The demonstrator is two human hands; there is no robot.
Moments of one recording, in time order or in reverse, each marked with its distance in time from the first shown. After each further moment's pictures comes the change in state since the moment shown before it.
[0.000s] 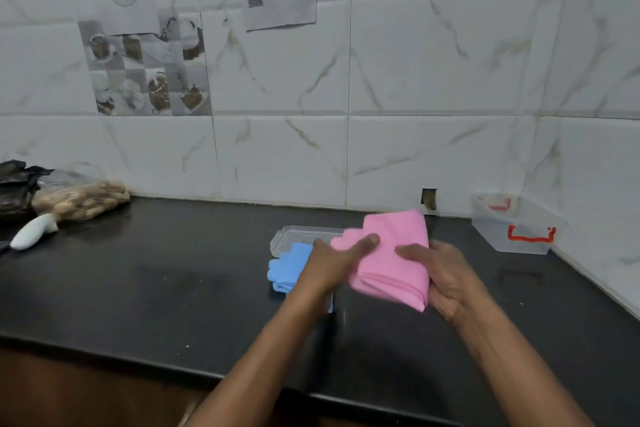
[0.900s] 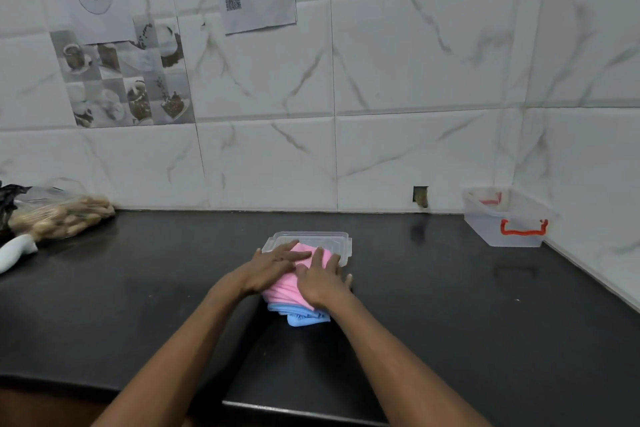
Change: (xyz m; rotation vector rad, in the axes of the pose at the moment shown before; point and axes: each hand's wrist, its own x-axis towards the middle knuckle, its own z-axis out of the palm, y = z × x) left_hand 0.087 -0.030 -0.102 1.108 -0.319 0.323; right_hand 0.084 0.098 0.104 -1.308 -0.142 -0.008
